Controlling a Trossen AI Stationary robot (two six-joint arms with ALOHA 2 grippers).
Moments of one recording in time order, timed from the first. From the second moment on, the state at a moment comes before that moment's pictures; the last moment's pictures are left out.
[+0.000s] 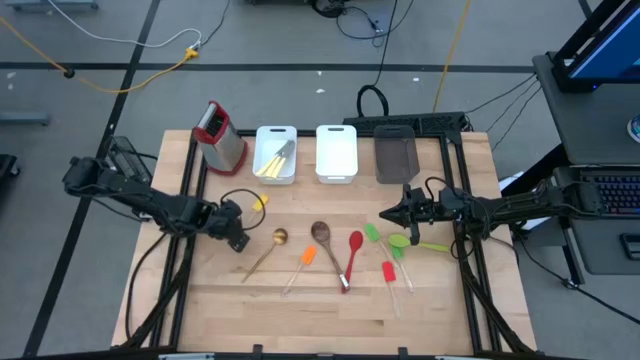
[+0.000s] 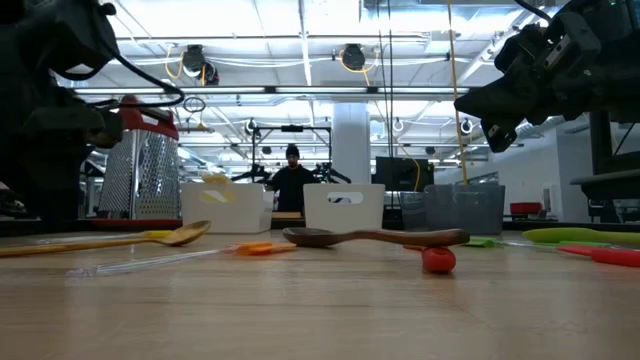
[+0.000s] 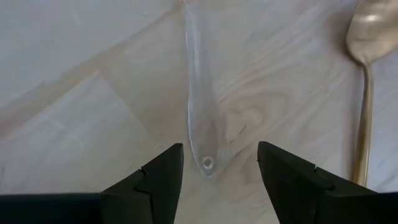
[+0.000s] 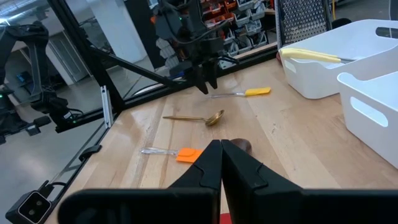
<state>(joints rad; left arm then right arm) -0.23 0.99 0.42 -0.68 -0.13 -1.15 -0.06 0.79 0.09 0.62 -0.10 0.35</state>
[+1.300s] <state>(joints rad) -0.16 1.22 0.43 -0.65 -0.06 -1.07 -0.06 0.79 0.09 0.64 -0.07 0.36</state>
